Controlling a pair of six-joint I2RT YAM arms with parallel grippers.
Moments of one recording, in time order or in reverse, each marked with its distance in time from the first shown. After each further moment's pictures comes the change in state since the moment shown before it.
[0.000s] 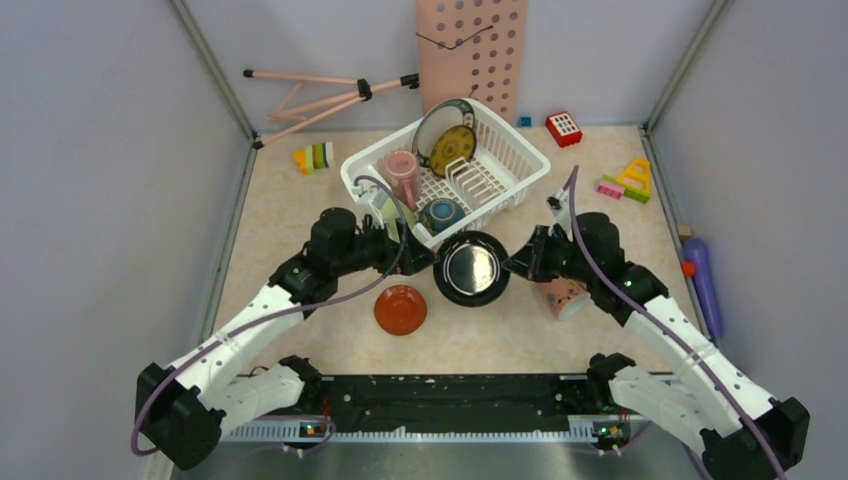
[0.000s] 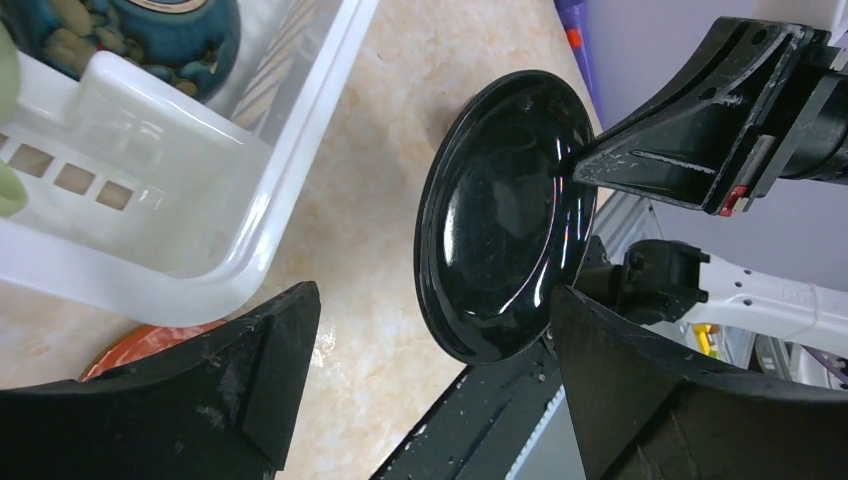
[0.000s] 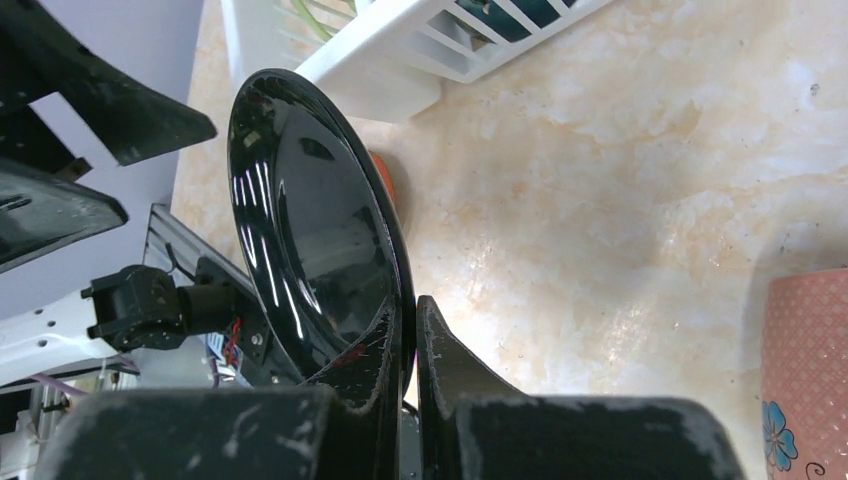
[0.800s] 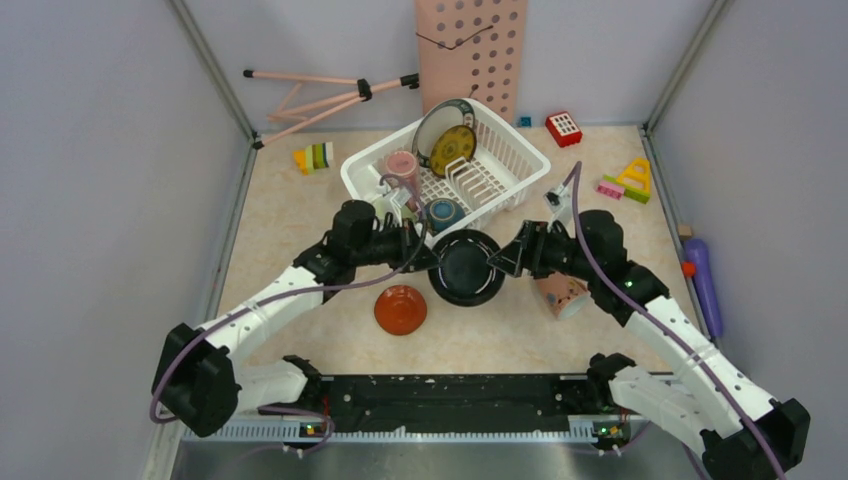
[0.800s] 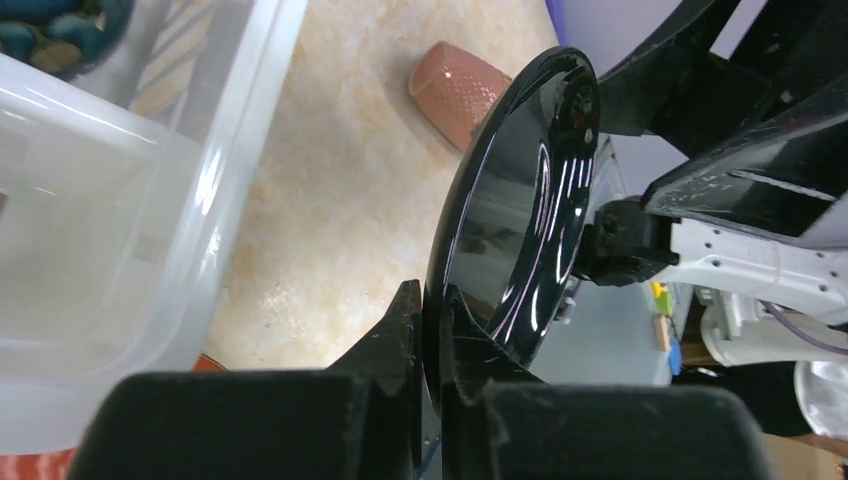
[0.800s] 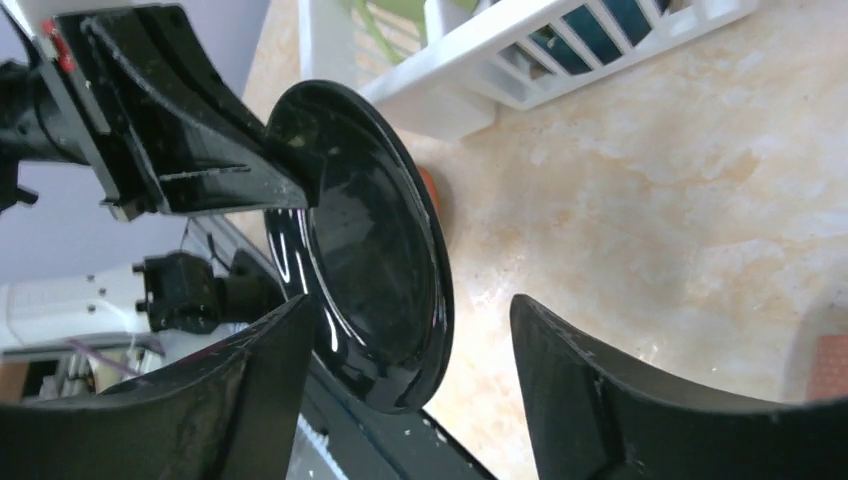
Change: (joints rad) left arm 0.003 0.190 0.000 0.147 0.197 -0.070; right arm -0.002 -0.016 0.001 0.084 -0.088 0.001
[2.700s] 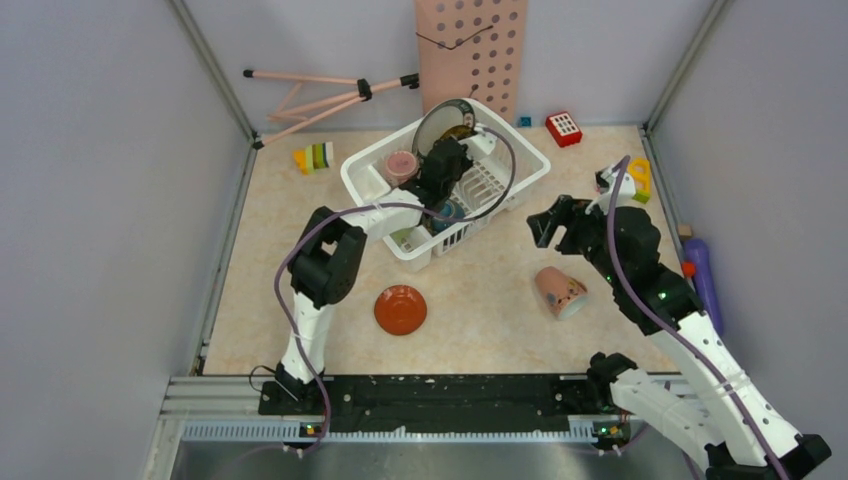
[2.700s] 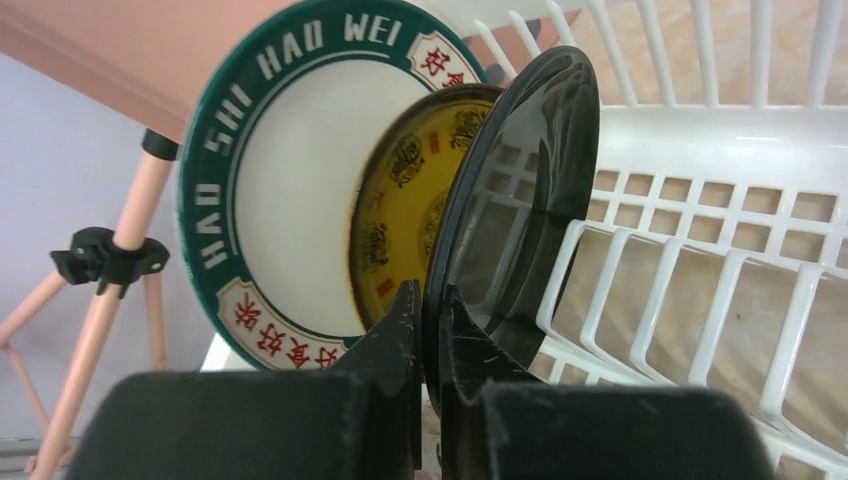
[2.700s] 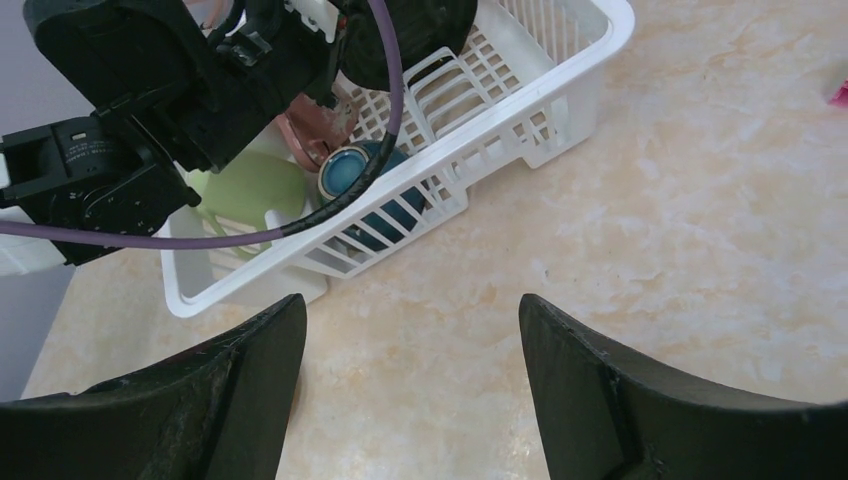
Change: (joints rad) left arm -0.074 0.936 0.814 0.335 -0.904 1.246; right arm 0.000 -0.104 0.154 -0.105 0.528 -0.165
